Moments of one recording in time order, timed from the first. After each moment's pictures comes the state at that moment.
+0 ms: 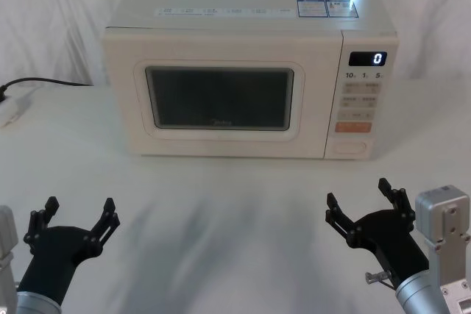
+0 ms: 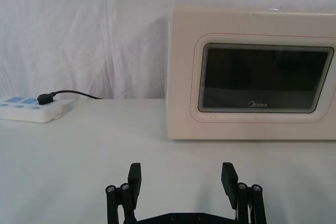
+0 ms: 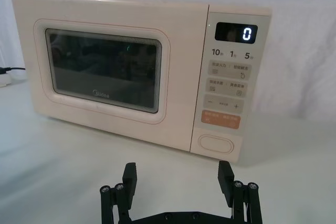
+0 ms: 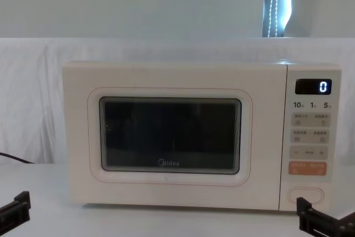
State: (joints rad) left arm 0.27 0.24 0.04 -1.85 -0.25 -0.02 -0.02; right arm -0.17 0.19 -0.26 -1.77 0.07 -0.06 -0.03
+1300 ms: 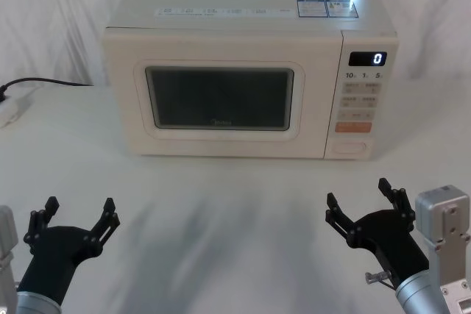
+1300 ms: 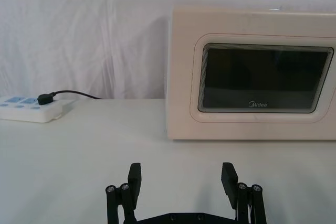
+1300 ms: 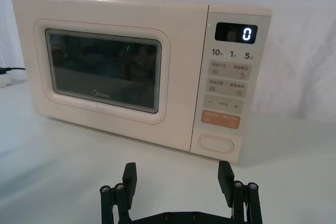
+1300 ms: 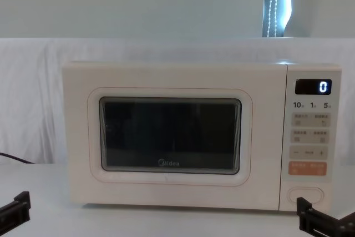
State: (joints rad) left arm 0.27 0.24 0.04 -1.85 -0.25 -0.02 -0.02; right arm -0.17 0.19 -0.26 -1.77 0.07 -0.06 -0.03
